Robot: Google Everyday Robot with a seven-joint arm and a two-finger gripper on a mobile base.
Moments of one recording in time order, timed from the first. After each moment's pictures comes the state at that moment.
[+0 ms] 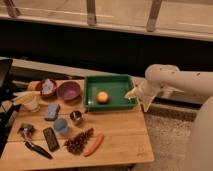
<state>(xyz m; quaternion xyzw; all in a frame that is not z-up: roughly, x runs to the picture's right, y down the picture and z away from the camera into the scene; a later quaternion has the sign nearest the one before) 0.183 0.072 0.767 -0.21 0.17 0.87 0.41</state>
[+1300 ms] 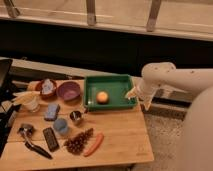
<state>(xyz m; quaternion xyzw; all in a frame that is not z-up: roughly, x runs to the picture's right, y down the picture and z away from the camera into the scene) 0.181 0.060 0.774 -0.17 0.21 0.85 0.46</state>
